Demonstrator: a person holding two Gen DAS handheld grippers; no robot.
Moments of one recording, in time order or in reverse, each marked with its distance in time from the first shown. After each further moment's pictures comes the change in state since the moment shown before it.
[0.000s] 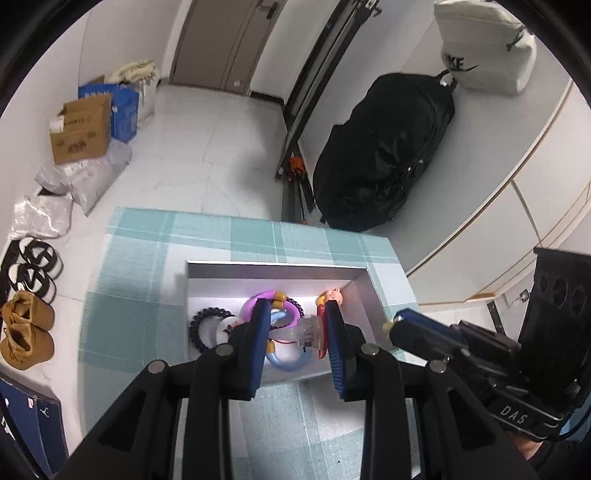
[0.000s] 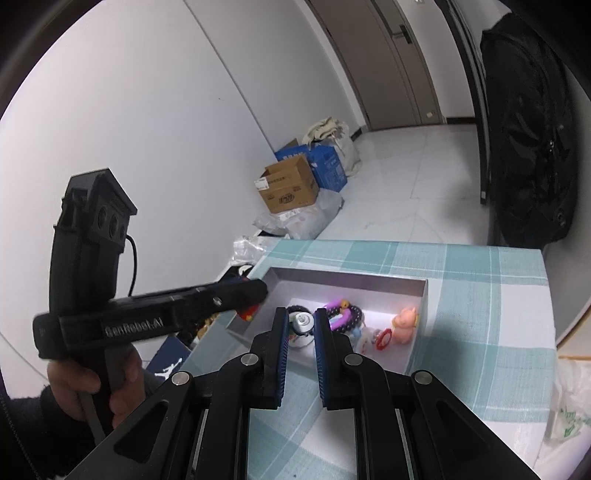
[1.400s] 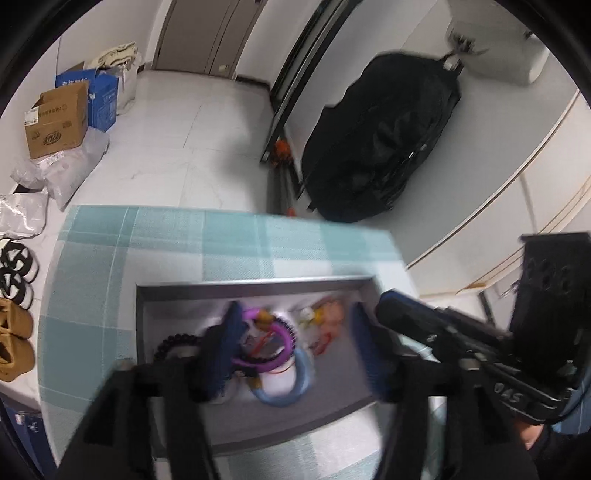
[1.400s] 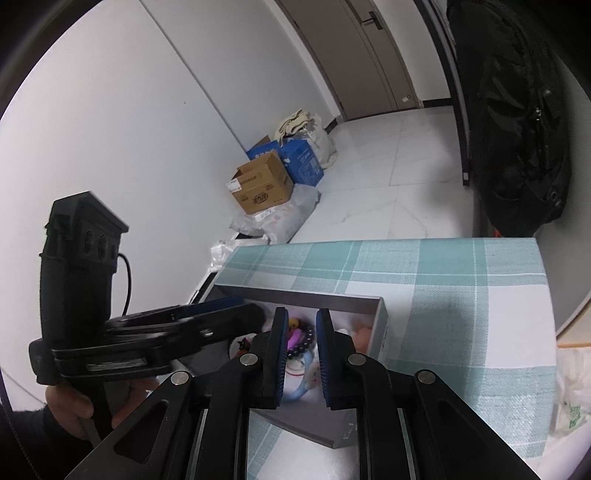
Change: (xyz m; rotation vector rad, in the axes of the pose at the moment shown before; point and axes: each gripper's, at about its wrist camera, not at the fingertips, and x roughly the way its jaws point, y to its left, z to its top) left arm 0.026 0.002 0.011 0.014 0.005 -0.064; right arm 0.028 -0.046 0.010 0.091 0.009 -0.053
